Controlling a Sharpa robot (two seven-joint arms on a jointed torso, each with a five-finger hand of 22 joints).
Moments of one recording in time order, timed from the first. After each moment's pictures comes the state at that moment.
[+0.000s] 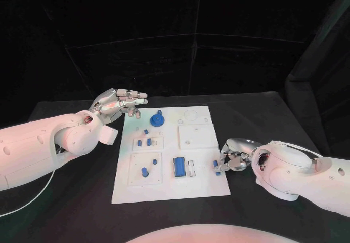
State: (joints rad) left arm 1.26 -0.88 -0.15 1.42 -0.04 -0.02 0.42; left_hand 1.31 -0.08 0.44 -0.11 0.07 1.05 0.17 0.13 0.07 1.09 0.10 0.25 0.07 1.22 0.01 0.99 0.49 0.17 1.19 0.11 0.60 0.66; right arm 1.03 -1.07 -0.07 1.89 -1.48 -0.20 -0.57; right_hand 1.25 -0.02 -0.18 0.18 0.29 1.04 0.08 0.30 0.29 1.45 0.00 1.25 1.31 1.47 -0.06 1.44 1.29 0.07 1.41 0.06 1.45 1.31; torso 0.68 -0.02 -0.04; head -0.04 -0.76
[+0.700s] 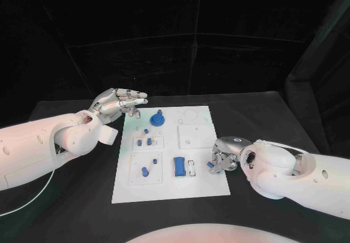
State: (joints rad) left arm 1.26 -0.88 -0.15 1.43 -0.04 -0.01 0.42; left_hand 1.31 -0.08 0.43 -0.10 0.07 1.05 0.17 0.13 0.07 1.09 0.10 0.25 0.07 1.22 0.01 0.99 0.49 0.17 1.19 0.11 0.60 0.66; right arm 1.02 -0.98 -0.06 1.88 -1.64 -0.13 -0.61; right_hand 1.39 0.00 -0.17 0.10 0.21 1.07 0.07 0.29 0.32 1.44 0.00 1.24 1.35 1.46 -0.06 1.44 1.29 0.07 1.41 0.05 1.45 1.31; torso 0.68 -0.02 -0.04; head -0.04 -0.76
